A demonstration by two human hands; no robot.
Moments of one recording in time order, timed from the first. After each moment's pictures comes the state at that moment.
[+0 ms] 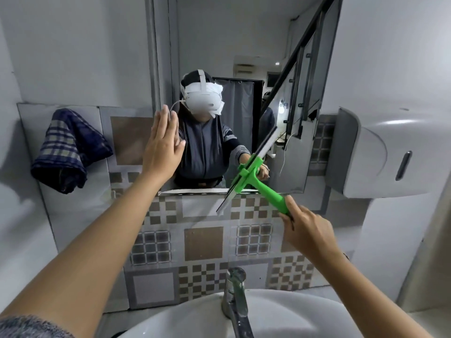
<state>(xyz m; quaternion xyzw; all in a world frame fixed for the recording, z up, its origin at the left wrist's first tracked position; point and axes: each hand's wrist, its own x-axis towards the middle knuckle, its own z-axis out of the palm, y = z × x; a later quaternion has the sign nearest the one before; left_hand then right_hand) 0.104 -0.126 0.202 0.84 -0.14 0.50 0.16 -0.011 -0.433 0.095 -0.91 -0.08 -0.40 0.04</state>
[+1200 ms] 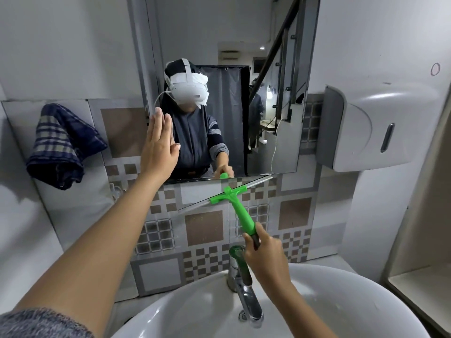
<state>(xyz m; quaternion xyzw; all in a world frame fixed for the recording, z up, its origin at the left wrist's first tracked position) 0.097 -0.127 0.176 0.86 -0.15 0.46 0.18 -0.050 -0.340 0.015 -0.88 0.04 -0.25 0.41</state>
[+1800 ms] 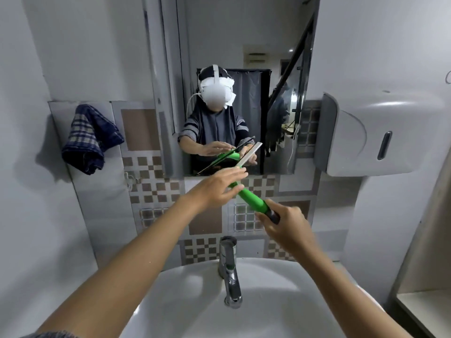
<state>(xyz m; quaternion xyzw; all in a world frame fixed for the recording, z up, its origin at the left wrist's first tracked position) 0.005 -0.232 0.134 0.87 -0.39 0.23 0.19 -0.083 -0.420 0.088 -0.91 -0.13 -0.25 0.30</state>
